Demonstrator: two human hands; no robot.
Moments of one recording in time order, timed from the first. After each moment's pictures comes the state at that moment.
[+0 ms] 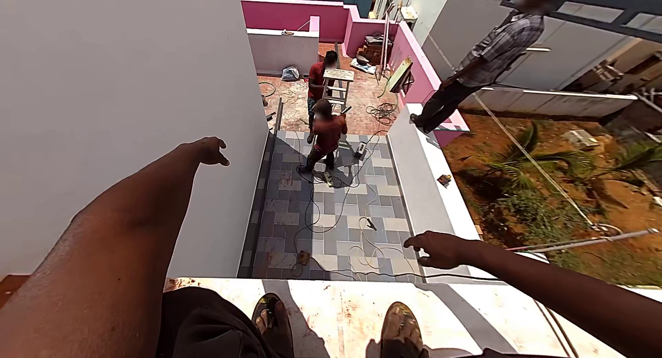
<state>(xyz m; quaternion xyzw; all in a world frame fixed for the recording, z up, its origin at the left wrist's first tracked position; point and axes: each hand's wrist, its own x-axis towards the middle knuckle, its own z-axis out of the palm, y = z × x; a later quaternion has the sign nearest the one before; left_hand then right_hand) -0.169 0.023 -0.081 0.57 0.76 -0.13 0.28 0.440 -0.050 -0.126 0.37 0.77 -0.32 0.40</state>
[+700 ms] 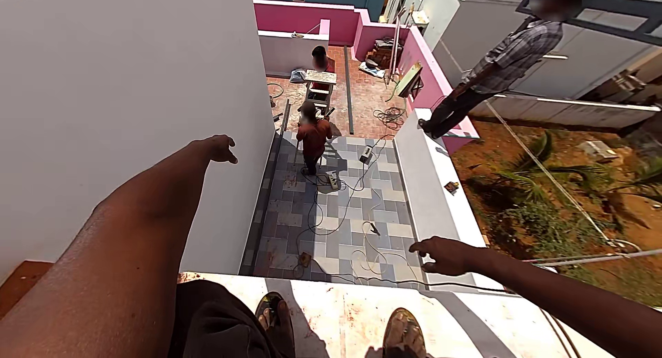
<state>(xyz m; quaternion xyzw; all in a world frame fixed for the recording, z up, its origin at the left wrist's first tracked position) -0.170 0.021 -0.077 0.58 0.76 -0.13 0.27 0.439 -0.049 -0.124 0.38 0.77 -0.33 0.40</state>
